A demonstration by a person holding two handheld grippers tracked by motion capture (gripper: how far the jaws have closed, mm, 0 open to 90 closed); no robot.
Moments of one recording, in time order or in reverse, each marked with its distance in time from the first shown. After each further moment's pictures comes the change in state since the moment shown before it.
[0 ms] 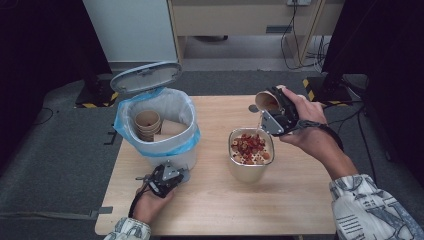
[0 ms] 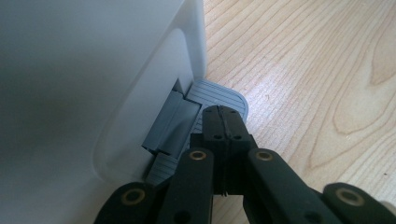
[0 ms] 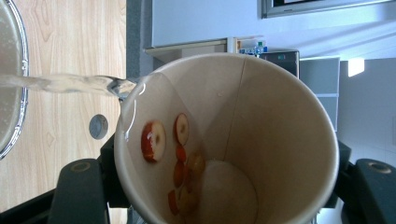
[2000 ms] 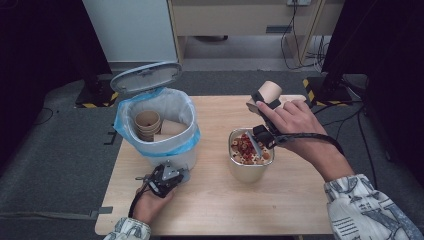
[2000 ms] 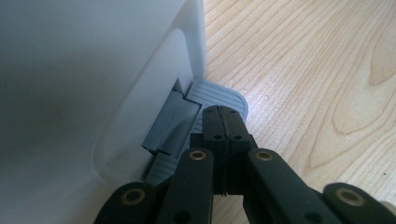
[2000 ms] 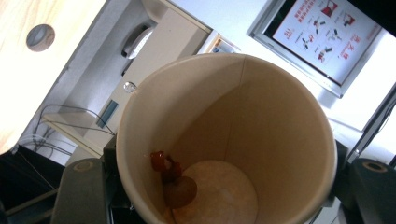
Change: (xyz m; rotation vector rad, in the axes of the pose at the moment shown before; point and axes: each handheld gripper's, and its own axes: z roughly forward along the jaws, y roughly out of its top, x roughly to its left) left arm 0.000 0.000 0.000 -0.005 -0.005 -0.004; right arm 0.021 0.037 0.001 0.115 -0.110 -0.659
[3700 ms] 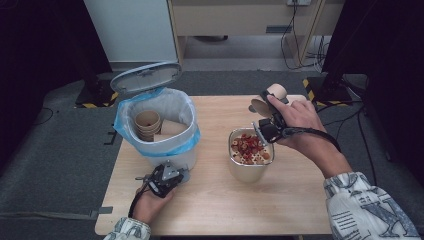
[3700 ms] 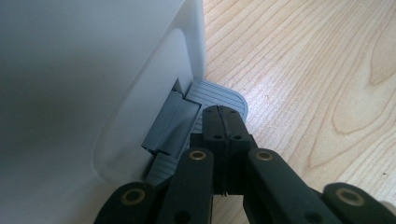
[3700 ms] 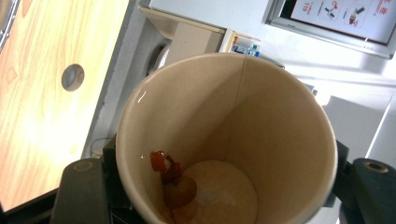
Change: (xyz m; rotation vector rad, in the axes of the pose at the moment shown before) left arm 0.000 0.000 0.000 -0.001 -0.001 0.000; right arm 0.016 -0.017 0.015 -0.027 0.081 0.306
